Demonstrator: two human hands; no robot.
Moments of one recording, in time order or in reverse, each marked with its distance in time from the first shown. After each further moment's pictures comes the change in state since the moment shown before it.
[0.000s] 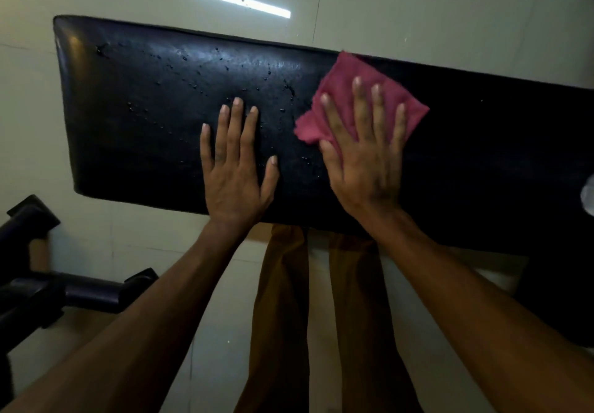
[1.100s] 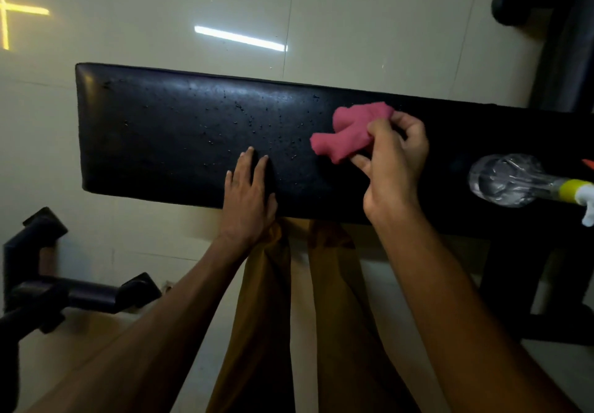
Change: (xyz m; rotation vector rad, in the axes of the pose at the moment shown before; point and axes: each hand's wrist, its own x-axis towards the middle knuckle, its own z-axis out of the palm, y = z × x) left_hand -0.035 0.102 -0.051 -0.163 -0.448 -0.102; right_hand -0.036 0.054 -0.172 1.593 0.246 1.026
